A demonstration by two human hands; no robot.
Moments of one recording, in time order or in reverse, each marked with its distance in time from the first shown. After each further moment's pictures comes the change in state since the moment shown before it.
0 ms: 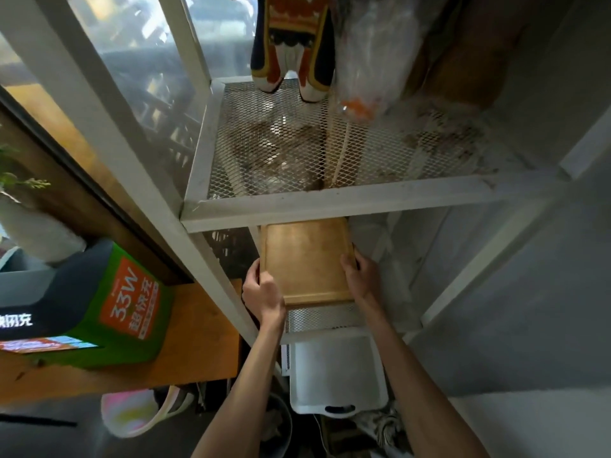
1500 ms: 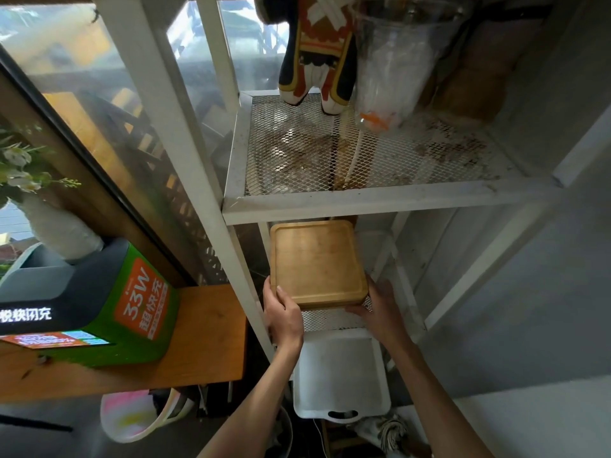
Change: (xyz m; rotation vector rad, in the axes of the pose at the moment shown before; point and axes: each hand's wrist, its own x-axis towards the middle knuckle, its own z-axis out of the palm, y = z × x) left_hand -0.027 -0.038 -0.010 0.075 -0.072 0.220; right_hand -0.049 0.033 -0.037 -0.418 -0.215 -0.046
